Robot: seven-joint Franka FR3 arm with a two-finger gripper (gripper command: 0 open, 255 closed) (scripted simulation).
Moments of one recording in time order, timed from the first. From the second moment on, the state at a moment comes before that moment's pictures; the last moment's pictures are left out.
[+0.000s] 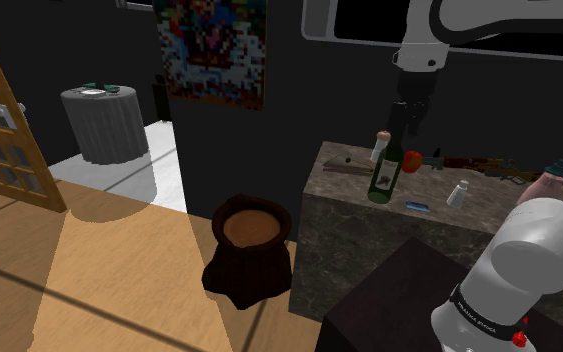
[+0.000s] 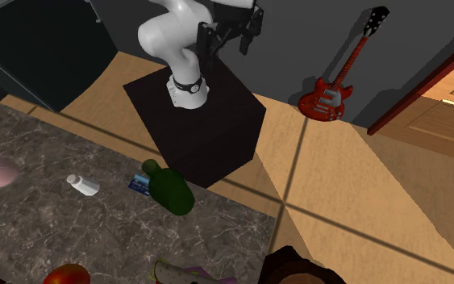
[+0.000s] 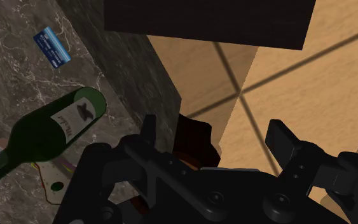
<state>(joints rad) -0.01 -0.75 0.05 -2.33 -0.04 1.51 -0.02</state>
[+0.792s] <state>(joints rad) -0.08 -0.62 -0.16 -2.31 -0.15 1.71 -0.22</state>
